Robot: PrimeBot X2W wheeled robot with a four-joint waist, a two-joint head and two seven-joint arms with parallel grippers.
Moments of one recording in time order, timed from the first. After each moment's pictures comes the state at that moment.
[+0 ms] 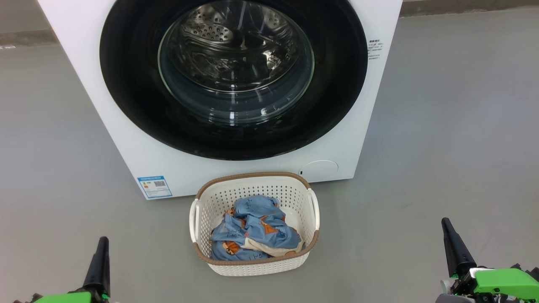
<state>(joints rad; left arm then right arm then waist) -0.07 0.03 0.08 0.26 -1.61 -0.12 0.11 -0.07 -0.05 -0.14 0.27 1.61 0.12 0.11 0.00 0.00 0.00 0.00</state>
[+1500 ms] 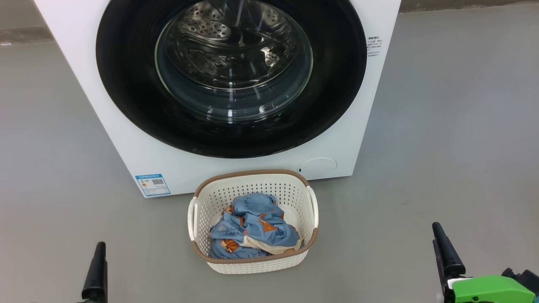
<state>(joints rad) -0.02 0.06 0.05 0.27 -1.47 -0.12 0.03 -0.05 -0.03 -0.11 0.31 1.38 0.12 0.03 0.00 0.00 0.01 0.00</state>
